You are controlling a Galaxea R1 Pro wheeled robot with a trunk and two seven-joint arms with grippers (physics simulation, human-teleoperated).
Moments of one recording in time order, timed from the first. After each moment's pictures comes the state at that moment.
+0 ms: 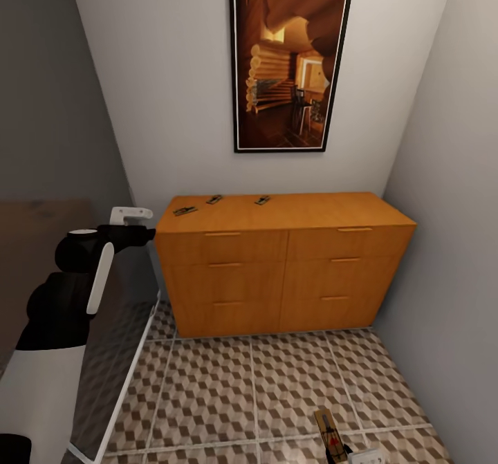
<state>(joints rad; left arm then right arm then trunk) -0.83 0.14 0.00 -1.52 0.02 1.02 0.02 -0.34 -0.03 0.01 -0.02 0.07 -0.79 0.08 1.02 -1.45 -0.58</state>
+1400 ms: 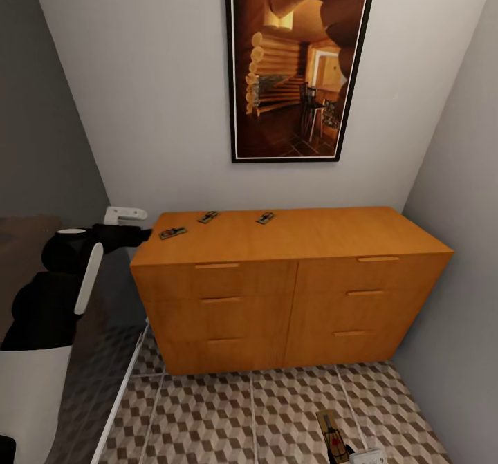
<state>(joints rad) -0.83 0.20 -0.01 -1.52 0.01 1.02 -0.07 -0.34 -0.04 0.02 -0.02 0.07 -0.79 0.08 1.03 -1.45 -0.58</state>
